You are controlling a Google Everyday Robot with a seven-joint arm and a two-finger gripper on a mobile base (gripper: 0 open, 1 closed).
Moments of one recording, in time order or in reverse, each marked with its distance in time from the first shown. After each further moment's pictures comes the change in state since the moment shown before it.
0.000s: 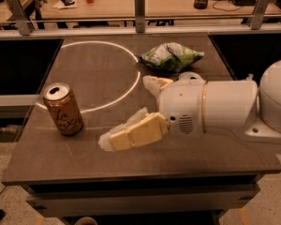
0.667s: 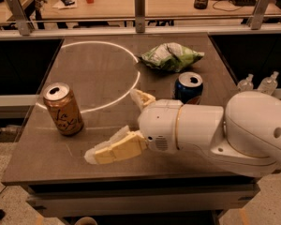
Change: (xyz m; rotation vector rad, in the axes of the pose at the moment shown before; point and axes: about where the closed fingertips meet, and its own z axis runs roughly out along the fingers) arm 0.033 0.003 0.042 0.016 -0.047 -0.040
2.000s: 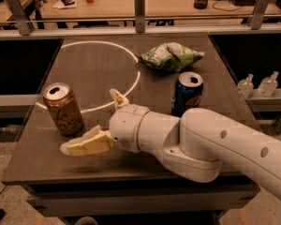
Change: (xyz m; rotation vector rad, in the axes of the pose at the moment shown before) arm 0.012 -0.016 0.076 0.070 -0.098 -0.041
